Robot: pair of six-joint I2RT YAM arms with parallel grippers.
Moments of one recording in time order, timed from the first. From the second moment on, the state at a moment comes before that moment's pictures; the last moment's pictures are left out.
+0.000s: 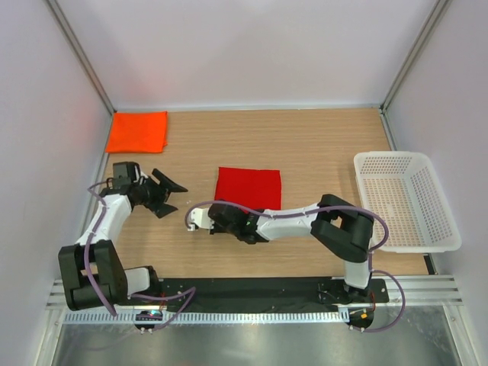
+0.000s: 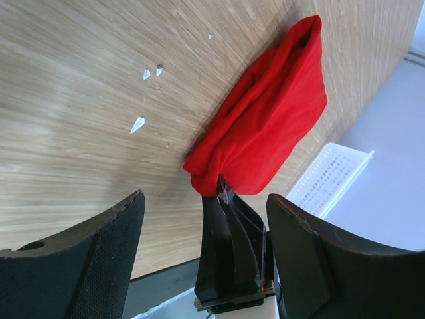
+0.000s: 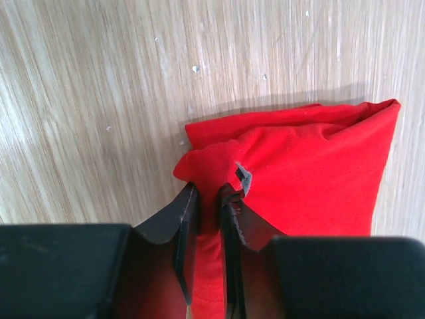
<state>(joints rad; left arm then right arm) 0.15 1.23 0.74 -0.53 0.54 -0.84 1.16 1.90 1.09 0.06 0.29 -0.58</state>
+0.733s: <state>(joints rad) -0.09 1.60 0.75 -0.03 0.64 -1.18 1.01 1.69 1.08 -0.07 0.14 -0.47</state>
